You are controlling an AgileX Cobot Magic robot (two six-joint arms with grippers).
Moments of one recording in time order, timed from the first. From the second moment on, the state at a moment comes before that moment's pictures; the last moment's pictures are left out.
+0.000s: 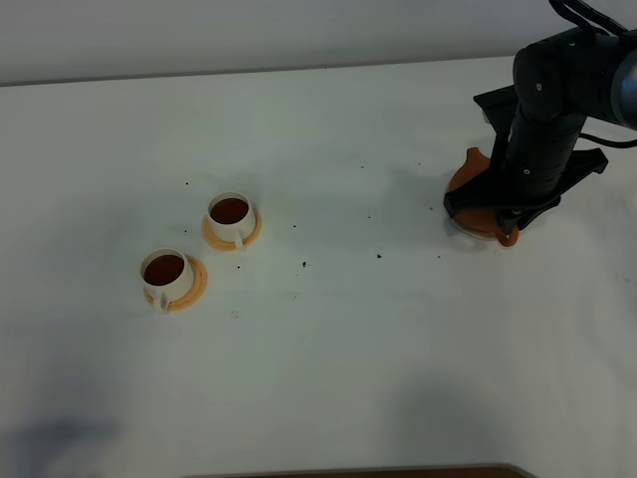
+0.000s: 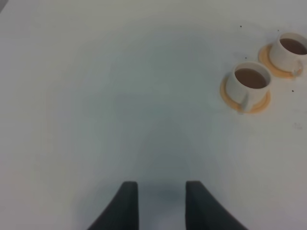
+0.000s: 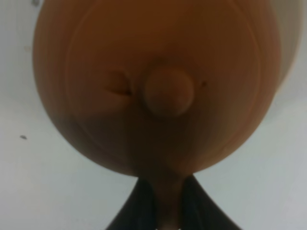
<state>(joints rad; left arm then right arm) 0.05 0.00 -0.46 0.07 1.06 -0.14 0.58 2.05 -1.42 -0.07 0.91 0.10</state>
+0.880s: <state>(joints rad) 0.05 0.00 -0.46 0.07 1.06 -0.14 0.62 1.68 -1.32 -0.05 1.21 0.07</state>
